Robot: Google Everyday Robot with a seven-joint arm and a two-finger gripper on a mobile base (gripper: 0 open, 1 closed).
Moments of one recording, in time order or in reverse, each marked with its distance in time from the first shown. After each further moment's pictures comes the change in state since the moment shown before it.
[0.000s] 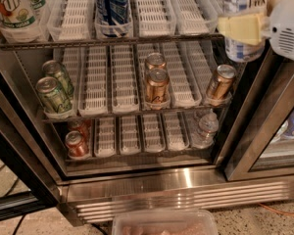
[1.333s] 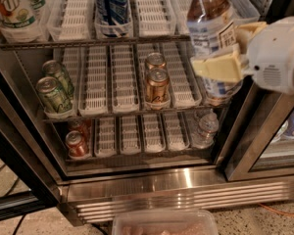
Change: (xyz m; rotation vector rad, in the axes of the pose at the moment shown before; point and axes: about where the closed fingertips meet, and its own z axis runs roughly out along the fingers) arm 0.026 0.080 -0.018 -0.281 0.086 -0.059
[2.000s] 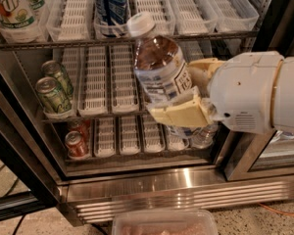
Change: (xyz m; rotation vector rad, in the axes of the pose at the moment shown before) arm -0.008 0.117 -0.010 -0.328 -0.048 -0.052
